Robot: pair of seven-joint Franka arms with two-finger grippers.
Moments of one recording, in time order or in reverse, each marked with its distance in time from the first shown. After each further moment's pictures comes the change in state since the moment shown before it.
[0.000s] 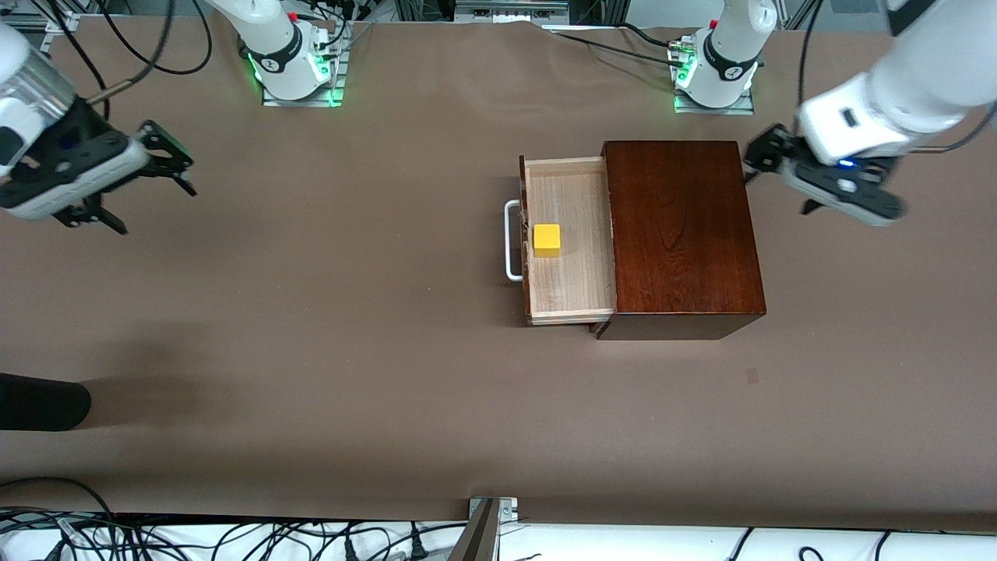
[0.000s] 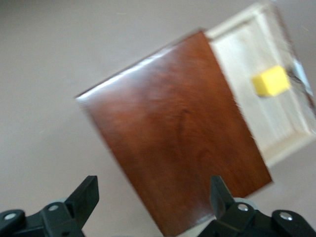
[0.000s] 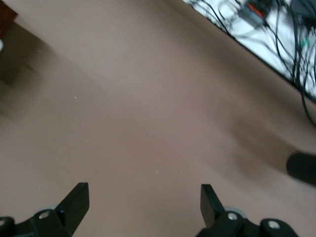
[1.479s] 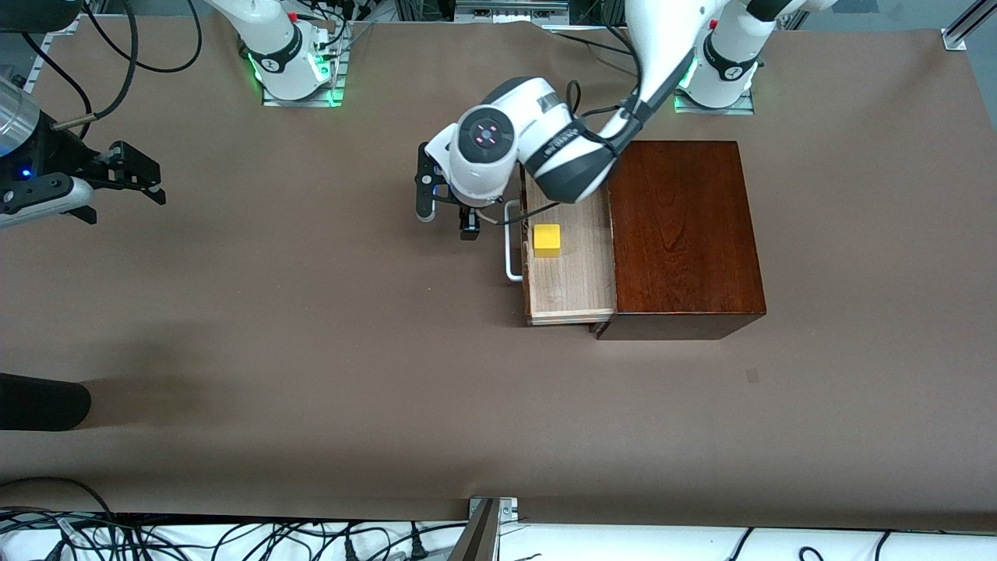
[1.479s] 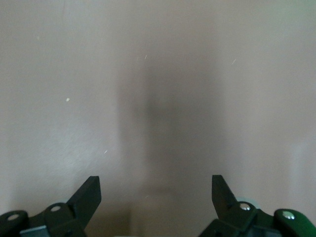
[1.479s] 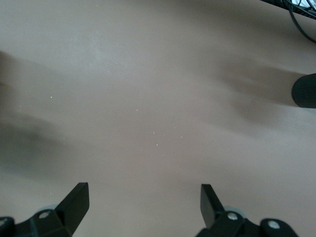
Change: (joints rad) left arm -0.543 0.695 -0.144 0.329 0.127 0.394 0.403; right arm 0.002 0.013 -0.077 -0.037 -0.007 -0.040 0.200
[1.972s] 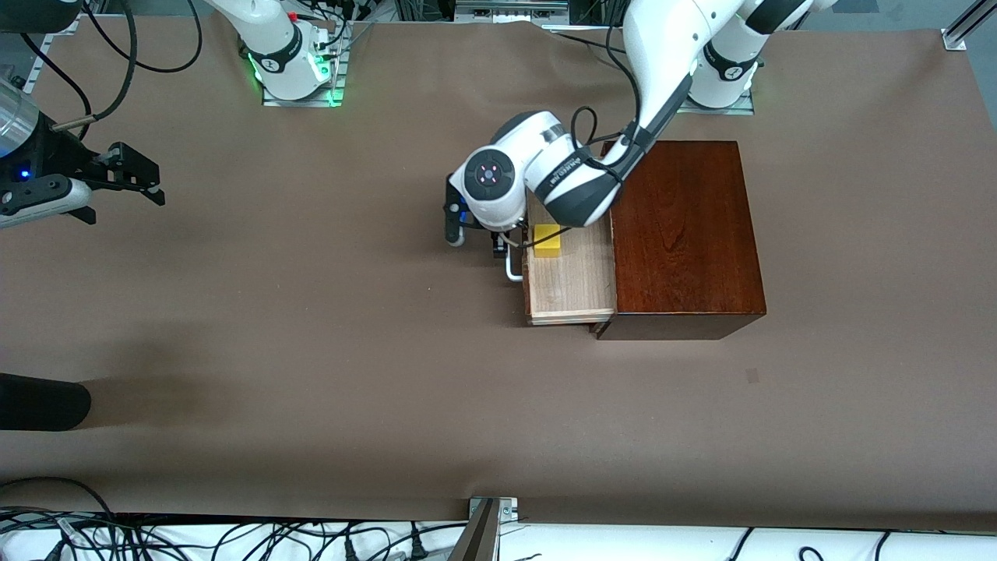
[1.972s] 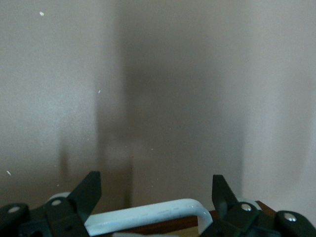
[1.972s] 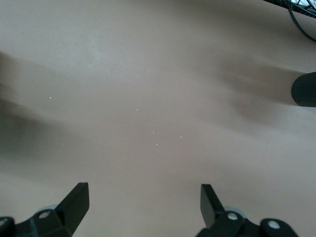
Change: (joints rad) left arm 0.020 0.034 0.044 -0.023 0.026 -0.104 0.015; right arm 0.000 0.002 -0.001 0.000 0.000 0.000 0.003
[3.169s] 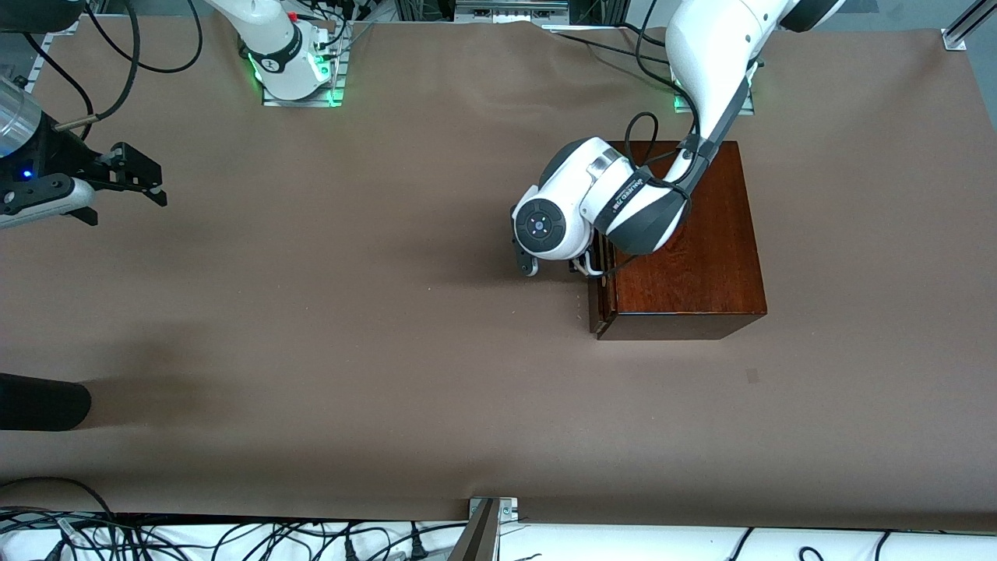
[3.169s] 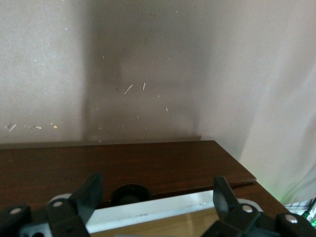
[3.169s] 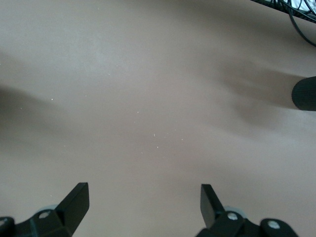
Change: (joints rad) left arm 0.104 -0.038 0.049 -0.006 0.097 -0.289 0.003; right arm 0.004 0.000 0.008 0.002 0.000 0.009 0.000
